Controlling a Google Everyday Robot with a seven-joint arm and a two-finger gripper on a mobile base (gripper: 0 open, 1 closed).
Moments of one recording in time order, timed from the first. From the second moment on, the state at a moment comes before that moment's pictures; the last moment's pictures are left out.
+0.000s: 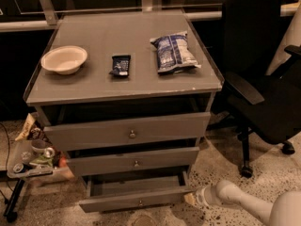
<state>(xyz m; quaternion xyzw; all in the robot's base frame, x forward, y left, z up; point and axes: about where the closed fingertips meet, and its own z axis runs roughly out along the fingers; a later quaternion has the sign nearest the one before) 0.516 -0.222 0.170 -0.15 0.94 0.25 0.19</state>
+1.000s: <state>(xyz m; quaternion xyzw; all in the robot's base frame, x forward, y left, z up) 0.560 -0.213 0.180 -0.13 0.93 0.26 0.22</state>
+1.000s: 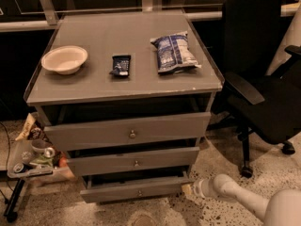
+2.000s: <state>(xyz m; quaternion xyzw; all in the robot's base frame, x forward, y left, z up) 0.606 -0.209 0.184 -0.10 0.92 0.26 0.28</state>
